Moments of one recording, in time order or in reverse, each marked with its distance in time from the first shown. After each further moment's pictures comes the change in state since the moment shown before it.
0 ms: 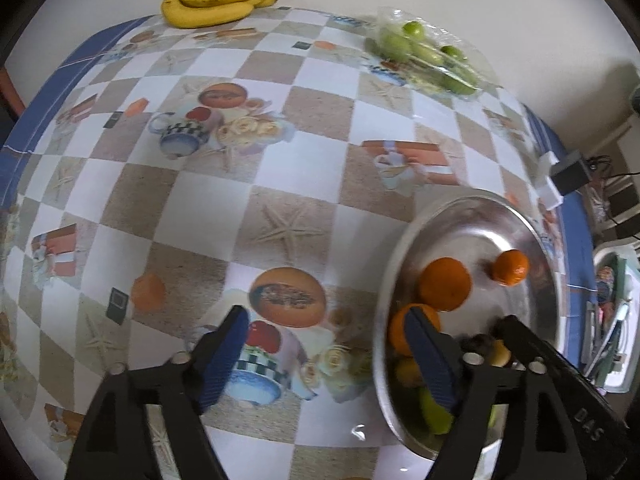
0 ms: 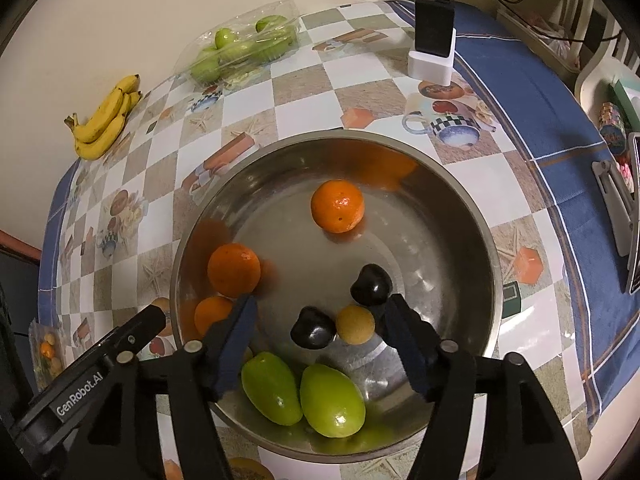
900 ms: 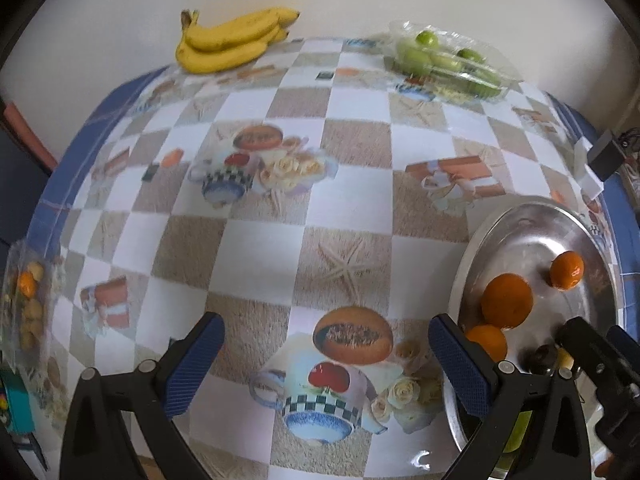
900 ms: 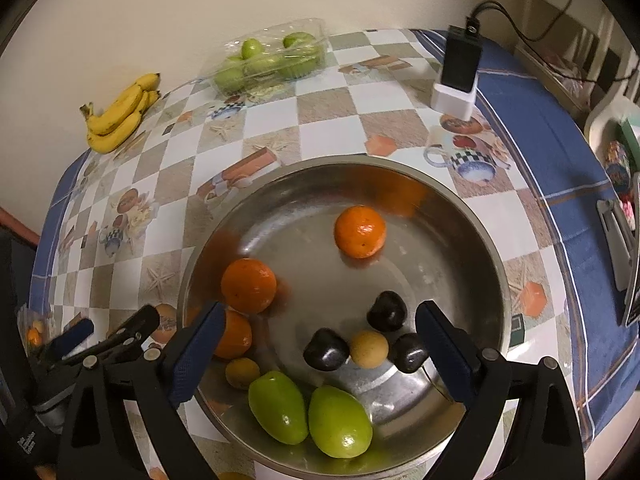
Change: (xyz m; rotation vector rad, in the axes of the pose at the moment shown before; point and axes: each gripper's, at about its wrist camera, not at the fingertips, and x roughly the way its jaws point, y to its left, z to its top) left arm -0.001 0.002 0.005 0.128 -0.125 0.187; right arm -0.002 0.017 0.001 -0.096 -0.088 -0.005
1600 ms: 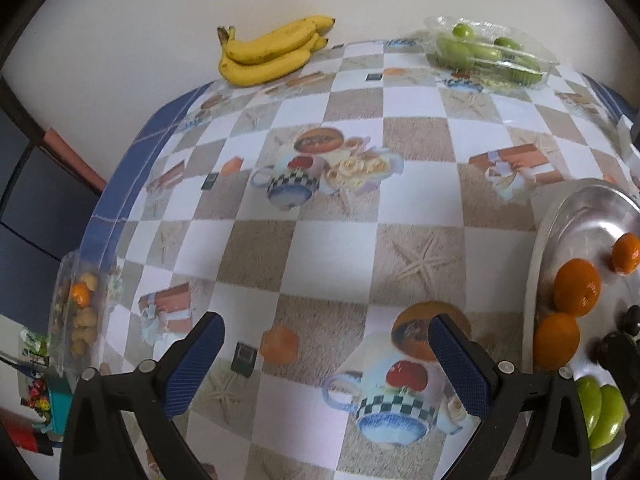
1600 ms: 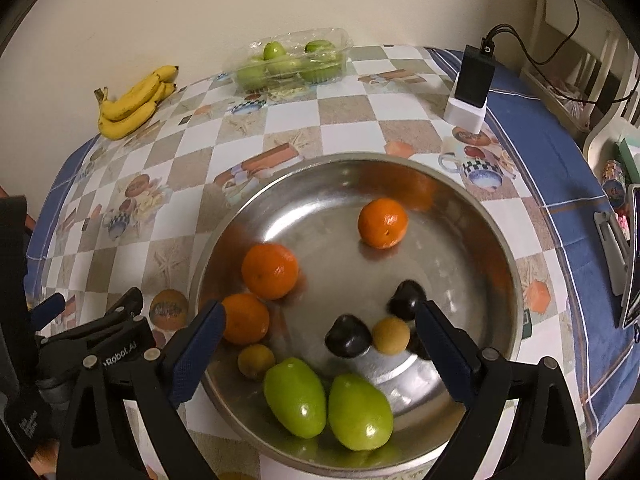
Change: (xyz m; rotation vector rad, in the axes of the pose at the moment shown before) left arm 0.004 0.016 -0.011 0.040 -0.016 0.239; right arm -0.003 0.023 -0.023 -0.060 -0.055 -0.032
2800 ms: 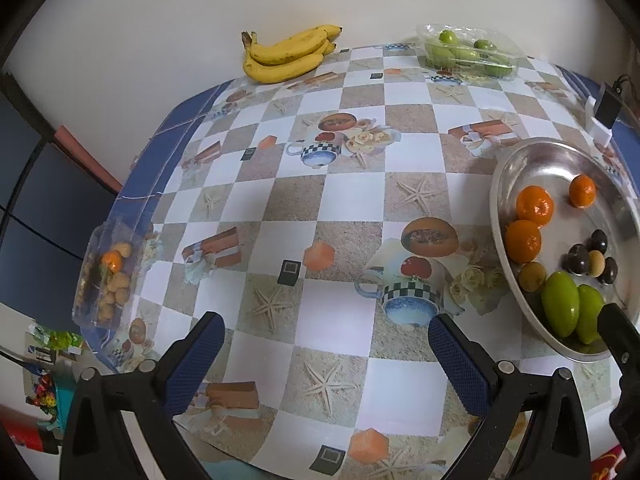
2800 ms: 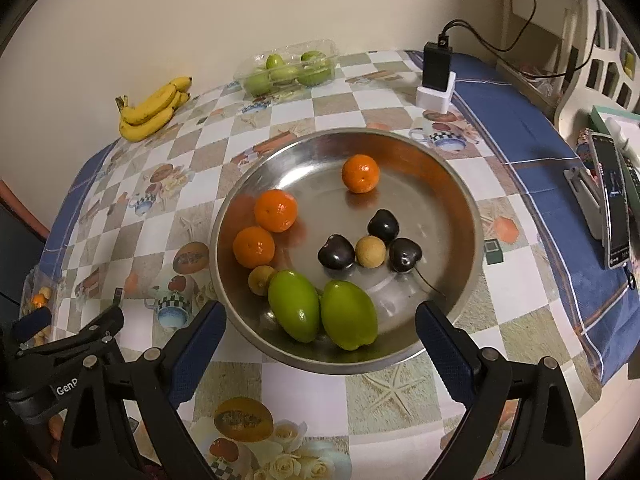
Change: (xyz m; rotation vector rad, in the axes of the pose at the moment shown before) left arm -0.071 0.028 -0.061 0.017 -0.016 -0.014; right arm -0.055 -0.014 -0.060 0.046 -0.066 0.037
